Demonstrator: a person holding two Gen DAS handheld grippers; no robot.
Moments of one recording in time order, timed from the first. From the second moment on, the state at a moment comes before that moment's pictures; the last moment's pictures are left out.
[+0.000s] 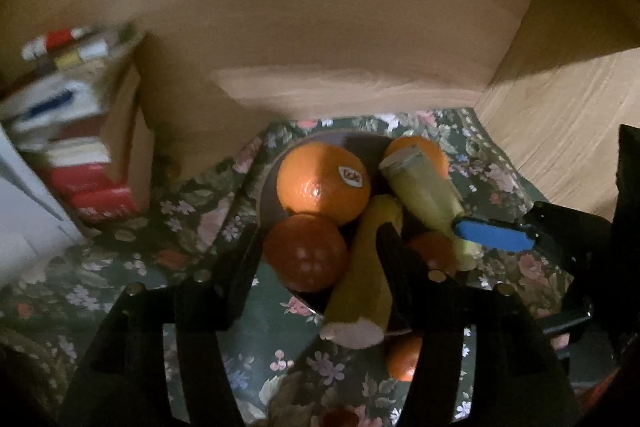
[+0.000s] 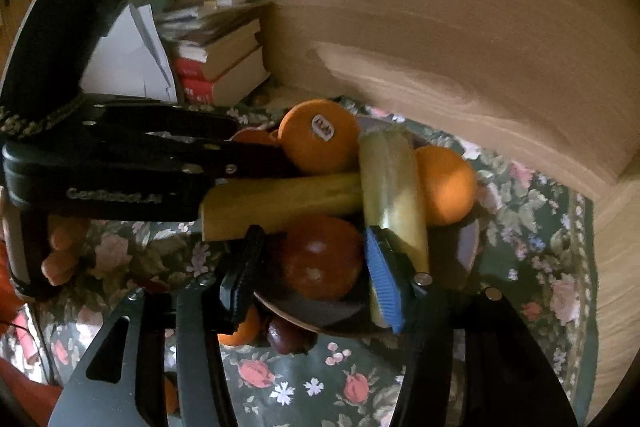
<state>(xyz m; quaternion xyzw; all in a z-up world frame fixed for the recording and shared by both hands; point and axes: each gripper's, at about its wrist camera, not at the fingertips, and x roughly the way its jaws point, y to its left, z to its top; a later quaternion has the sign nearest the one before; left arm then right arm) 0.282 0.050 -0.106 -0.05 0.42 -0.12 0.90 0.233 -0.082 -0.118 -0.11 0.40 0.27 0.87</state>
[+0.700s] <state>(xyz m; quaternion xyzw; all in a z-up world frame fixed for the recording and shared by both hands) 0.162 0.085 -0.096 -0.04 0.37 -0.06 0.93 0.170 -0.084 -0.112 -0.10 0.39 0.30 0.86</state>
